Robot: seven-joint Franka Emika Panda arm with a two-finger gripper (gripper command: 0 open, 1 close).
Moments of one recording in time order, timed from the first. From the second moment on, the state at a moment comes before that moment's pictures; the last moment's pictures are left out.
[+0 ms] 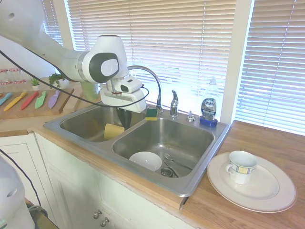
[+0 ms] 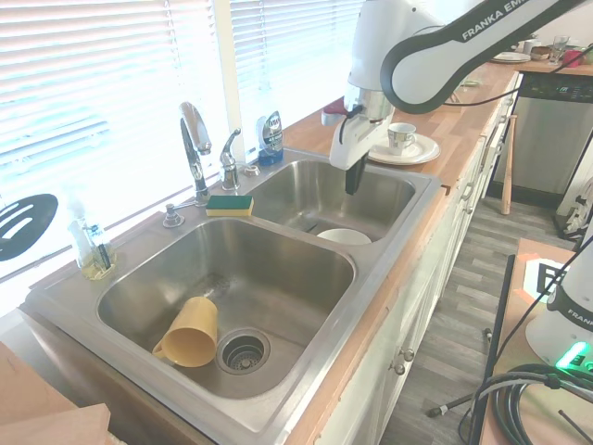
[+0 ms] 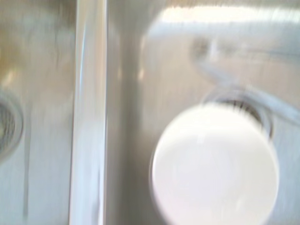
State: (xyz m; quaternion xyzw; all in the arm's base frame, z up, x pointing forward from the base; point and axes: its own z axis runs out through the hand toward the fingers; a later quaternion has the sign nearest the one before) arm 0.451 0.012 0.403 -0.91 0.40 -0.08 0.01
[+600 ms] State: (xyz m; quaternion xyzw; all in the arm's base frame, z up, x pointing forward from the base) arm 0.603 0.009 0.448 -0.89 0.42 -0.20 0.03
